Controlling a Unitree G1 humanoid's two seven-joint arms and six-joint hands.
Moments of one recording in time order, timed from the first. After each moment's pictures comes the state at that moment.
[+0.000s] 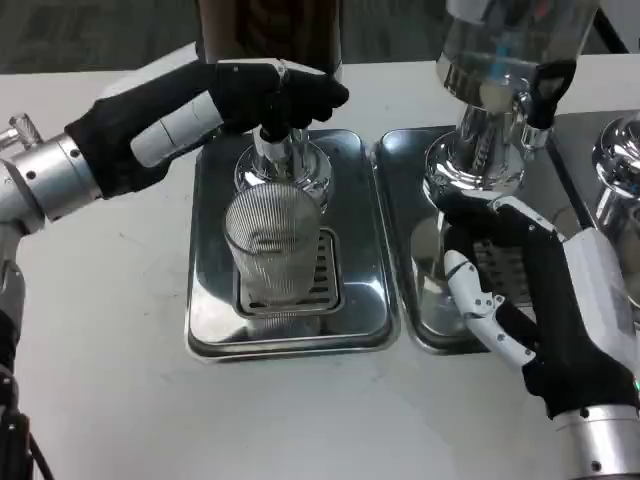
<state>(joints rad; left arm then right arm) -0.82 0.49 0.09 1.02 -0.19 -0.67 -1.11 0.25 -0.11 0.18 -0.28 -0.62 -0.14 -0.25</state>
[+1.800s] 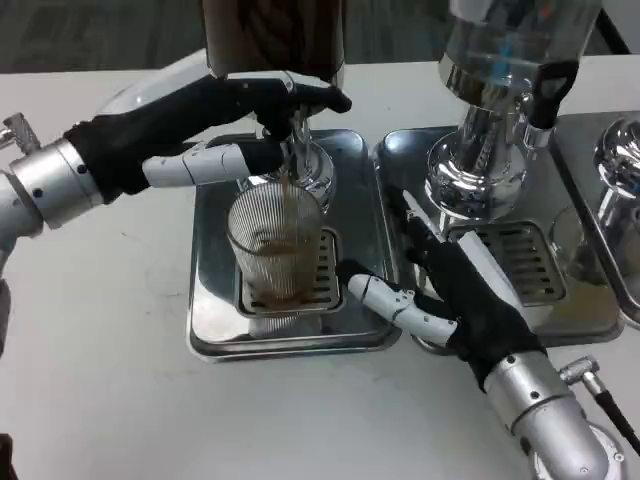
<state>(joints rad) -0.78 0.54 -0.03 1.01 -0.05 -0.93 -0.87 -0.02 -0.09 0.21 -0.04 -0.29 0.07 0.10</state>
